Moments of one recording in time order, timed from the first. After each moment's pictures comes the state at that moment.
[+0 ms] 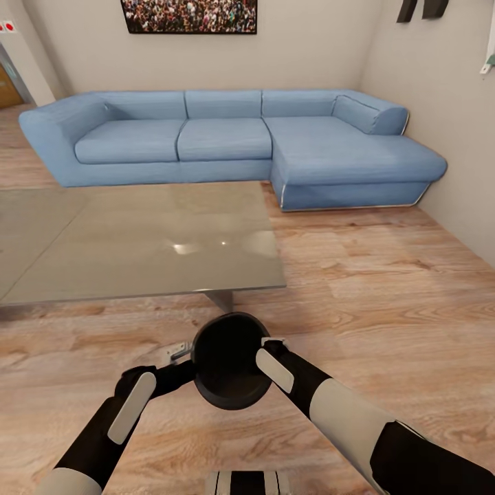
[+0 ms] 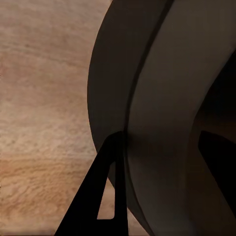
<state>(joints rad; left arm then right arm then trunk) -0.47 0.07 -0.17 -1.15 0.79 0.72 0.28 -0.90 0.17 0.85 -0.52 -1.09 0.55 -0.61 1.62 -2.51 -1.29</state>
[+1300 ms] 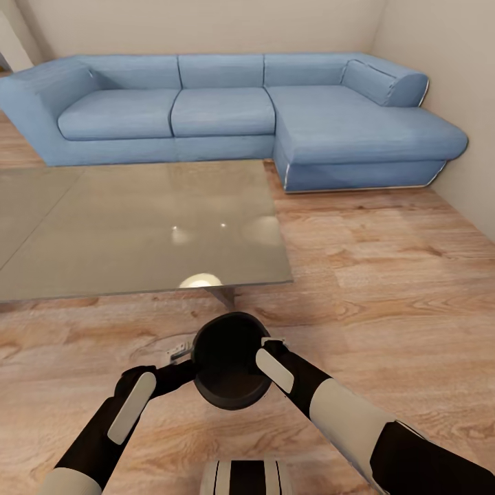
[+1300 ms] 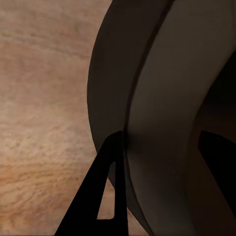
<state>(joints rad) -0.47 0.07 -0.17 -1.15 0.79 0.72 0.28 -0.90 0.17 0.85 -0.52 -1.09 0.54 -0.61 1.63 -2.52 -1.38</state>
